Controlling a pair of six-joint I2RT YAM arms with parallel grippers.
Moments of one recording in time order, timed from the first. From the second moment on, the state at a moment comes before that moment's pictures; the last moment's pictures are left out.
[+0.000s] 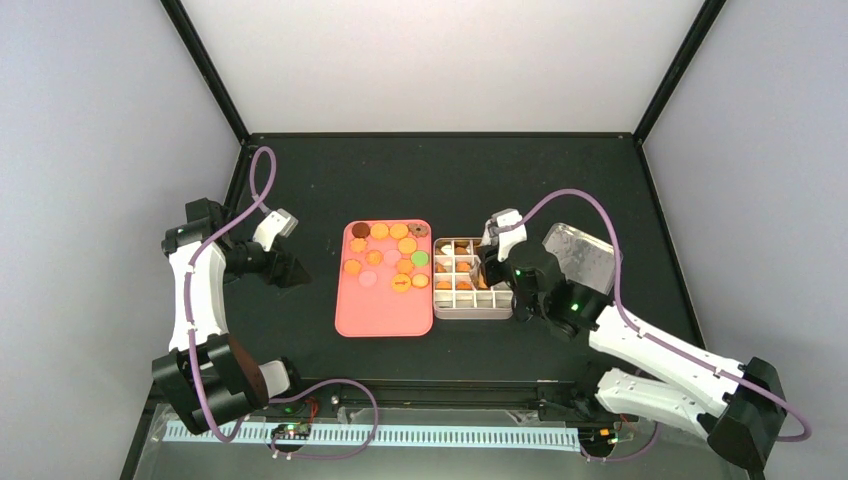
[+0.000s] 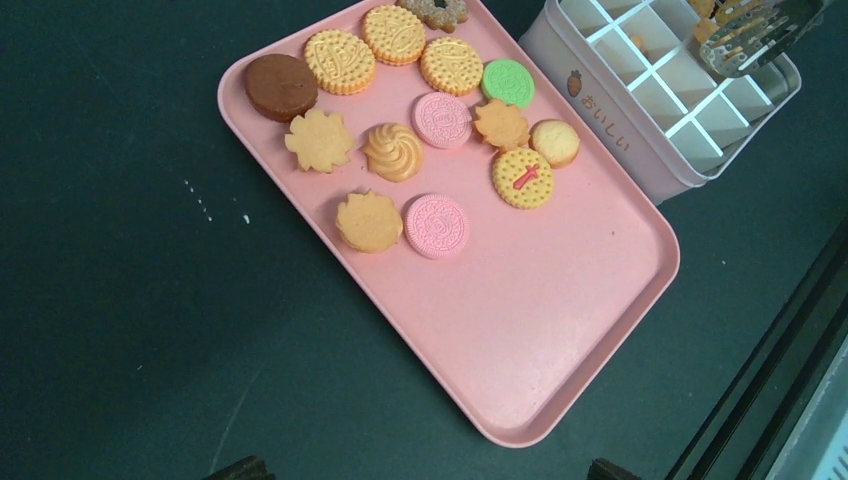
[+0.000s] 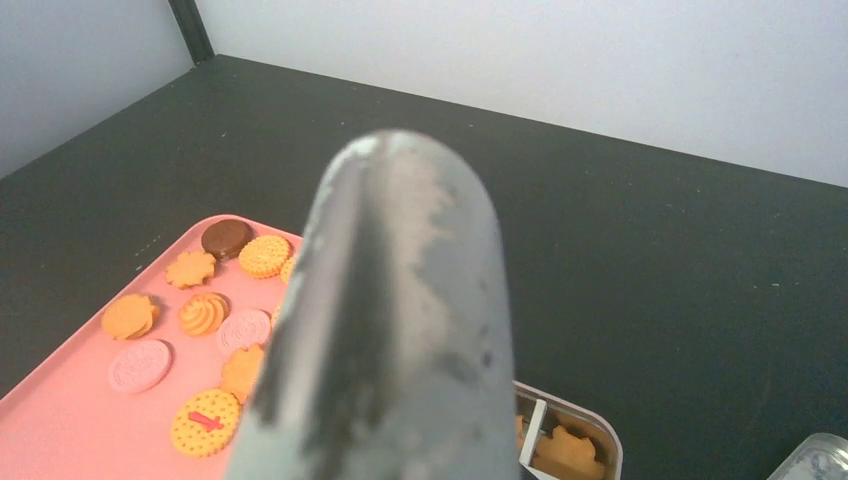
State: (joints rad) left arm 0.42 1.21 1.05 -1.22 0.77 0.91; right arm 0.88 0.94 0.67 -0.12 0.40 0.22
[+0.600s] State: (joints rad) left arm 0.42 1.21 1.05 -1.23 0.77 0.91; right arm 0.88 0.95 0.68 -0.10 0.39 0.23
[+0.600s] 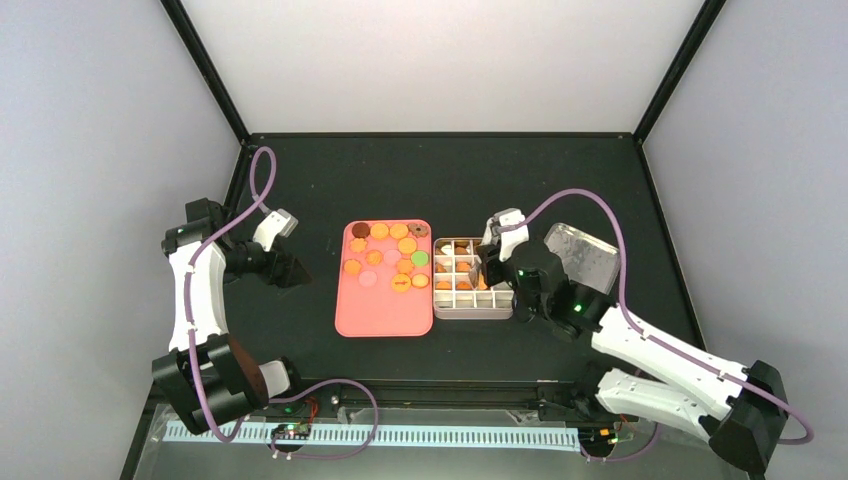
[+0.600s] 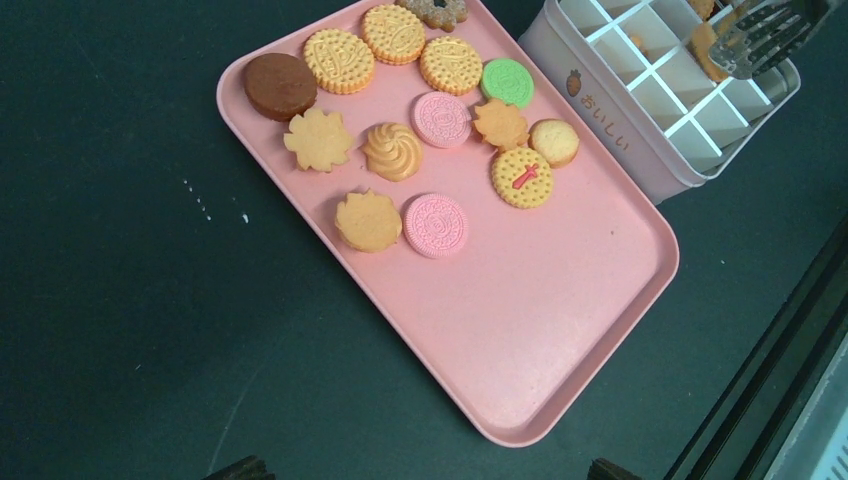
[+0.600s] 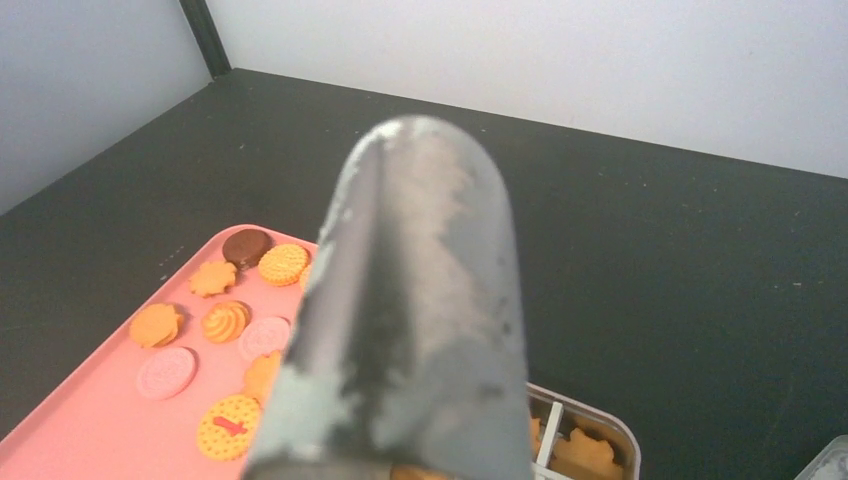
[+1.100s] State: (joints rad) left arm 0.42 1.21 1.05 -1.23 0.77 0.91; right arm 0.88 0.88 0.68 -0.17 0.38 0.26
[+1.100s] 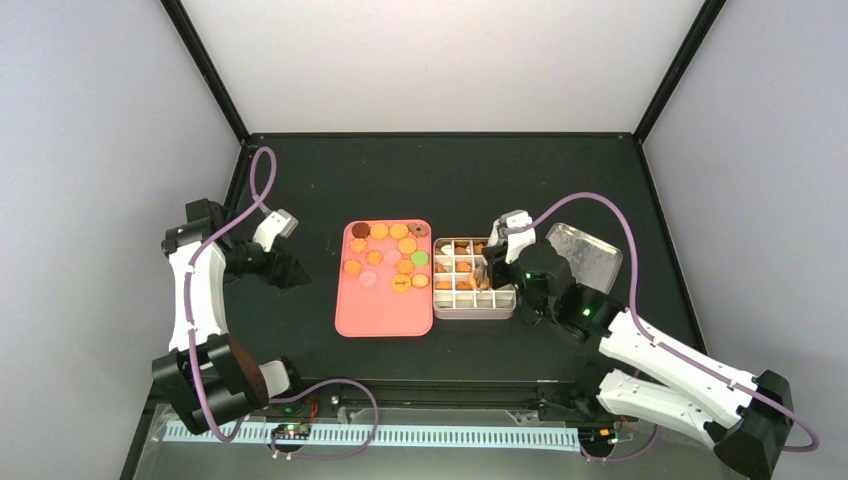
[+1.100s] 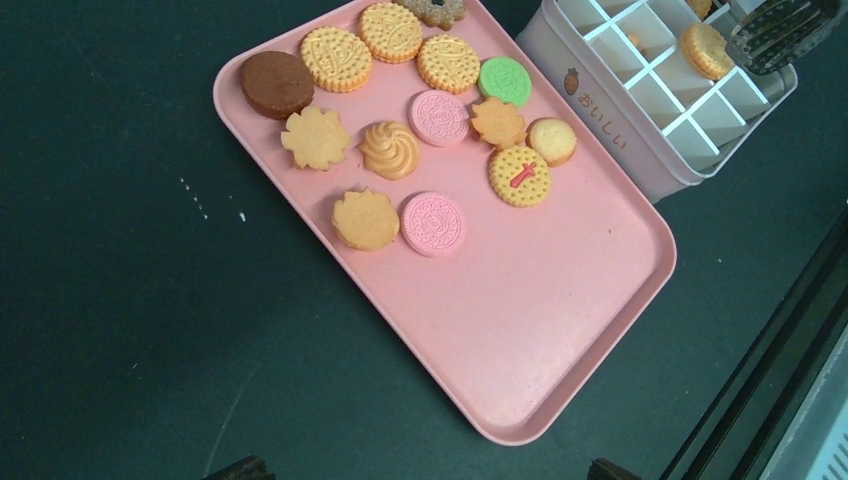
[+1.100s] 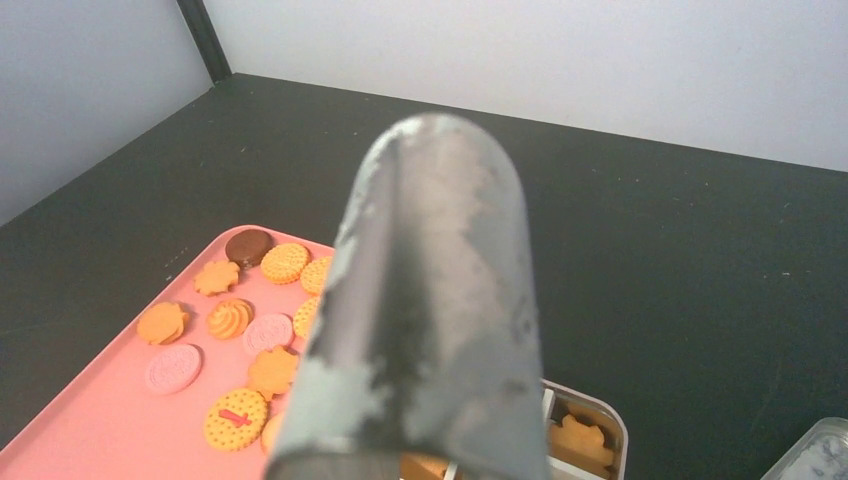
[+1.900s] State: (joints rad) left arm 0.42 1.21 1.05 -1.24 0.77 0.92; right arm 0.88 0.97 0.70 -0.16 0.38 0.24
